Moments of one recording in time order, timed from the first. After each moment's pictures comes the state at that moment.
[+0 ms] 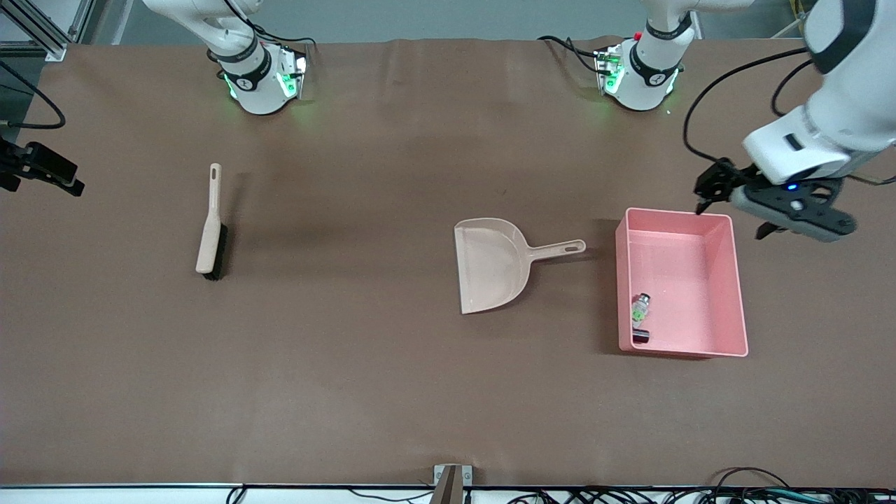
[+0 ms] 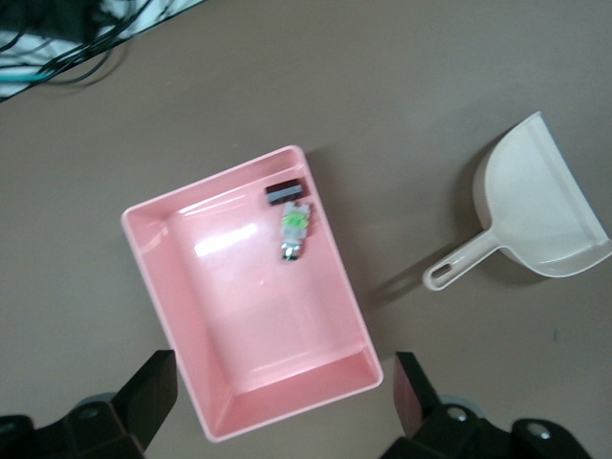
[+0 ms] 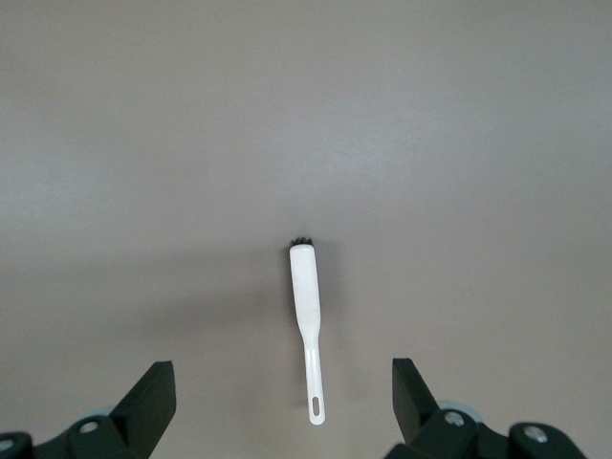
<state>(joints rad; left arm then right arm) -0.09 -0.01 -0.05 -1.70 -0.03 1.80 0.29 -0.01 -0.02 -0.06 -1.55 -0.03 1.56 0.01</state>
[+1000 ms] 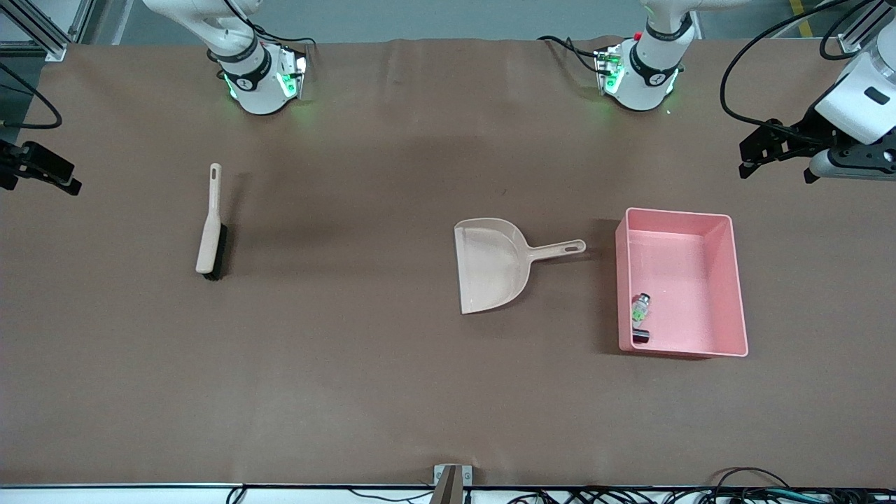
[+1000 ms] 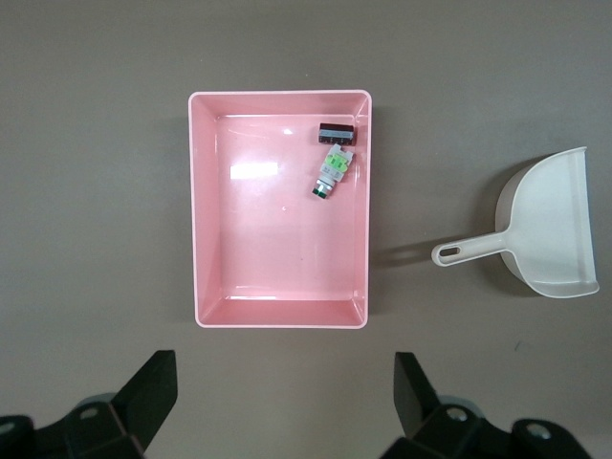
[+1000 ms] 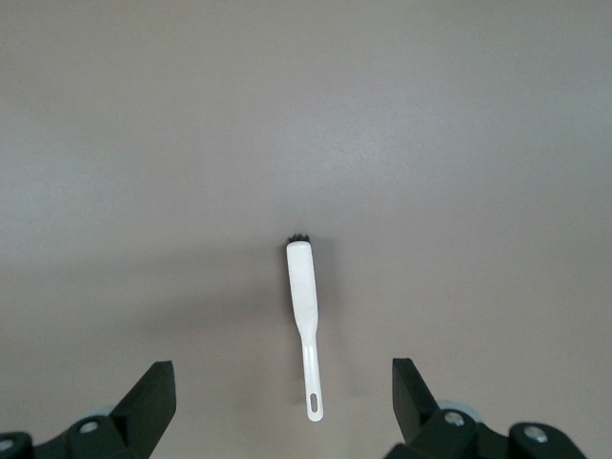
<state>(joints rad) -0.01 -0.11 -0.09 -1.69 -0.01 1.64 0.00 -0.01 -0.02 -0.07 -1.55 -0.03 1.55 0.01</state>
